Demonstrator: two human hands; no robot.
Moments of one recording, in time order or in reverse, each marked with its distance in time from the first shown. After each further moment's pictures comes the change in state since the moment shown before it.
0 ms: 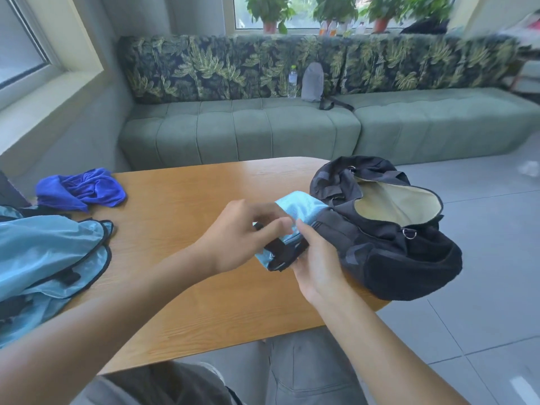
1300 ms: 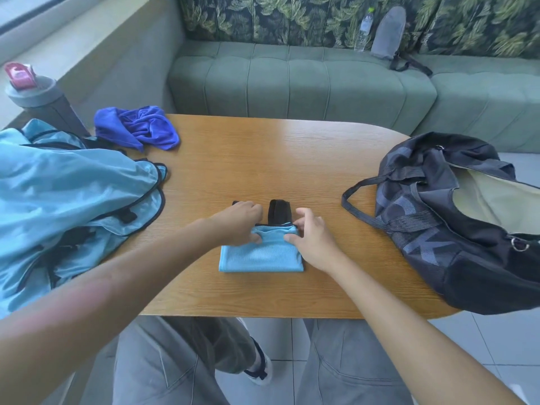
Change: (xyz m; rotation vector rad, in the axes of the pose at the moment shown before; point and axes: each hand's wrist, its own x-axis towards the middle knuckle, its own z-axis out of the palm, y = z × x) left_hand -0.023 -0.204 -0.028 0.700 -0.417 -0.385; right_hand 0.101 0.108 0.016 -1.487 -0.286 -0.210
